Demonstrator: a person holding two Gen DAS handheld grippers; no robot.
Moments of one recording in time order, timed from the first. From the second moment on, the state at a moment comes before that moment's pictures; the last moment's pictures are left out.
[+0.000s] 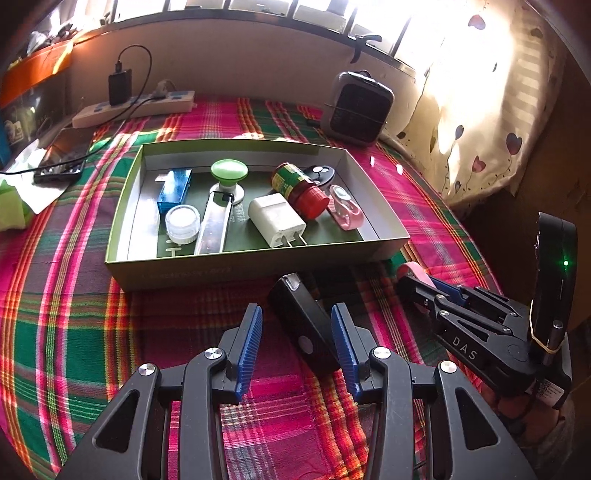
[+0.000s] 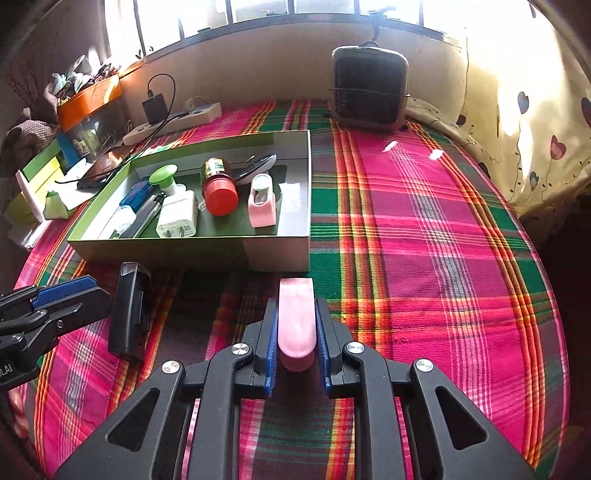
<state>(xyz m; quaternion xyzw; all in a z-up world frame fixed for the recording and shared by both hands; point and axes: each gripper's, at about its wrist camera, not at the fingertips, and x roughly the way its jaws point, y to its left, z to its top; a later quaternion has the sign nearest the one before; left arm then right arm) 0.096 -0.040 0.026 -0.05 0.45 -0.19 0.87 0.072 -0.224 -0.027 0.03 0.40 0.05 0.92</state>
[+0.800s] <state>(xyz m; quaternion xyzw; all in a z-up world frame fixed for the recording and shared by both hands) 0.104 -0.054 0.009 0.01 0.46 -0.12 0.88 0.072 -0.236 -0.028 0.07 0.40 0.06 0.91</state>
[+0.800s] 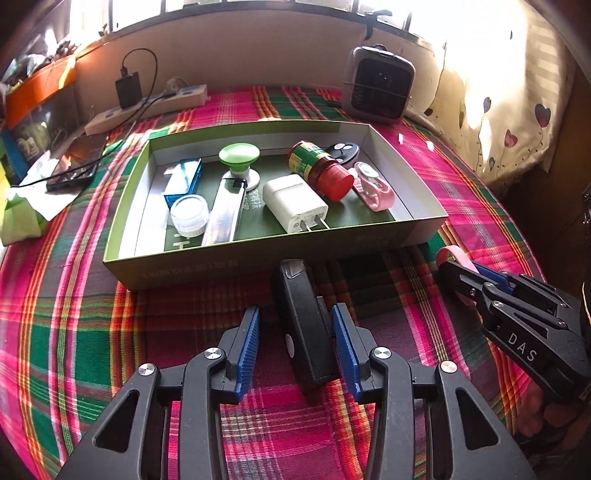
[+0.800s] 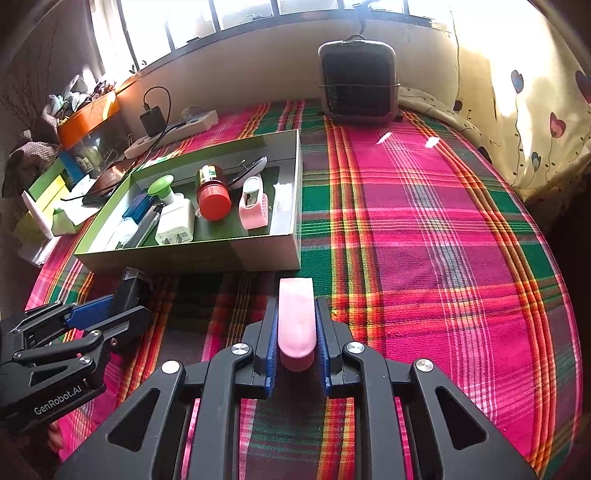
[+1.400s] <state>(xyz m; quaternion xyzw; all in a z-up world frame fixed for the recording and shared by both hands) 0.102 -0.037 0.007 0.01 0.44 -0.12 0.89 0.072 -0.235 -0.028 0.06 0.40 0.06 0.91</state>
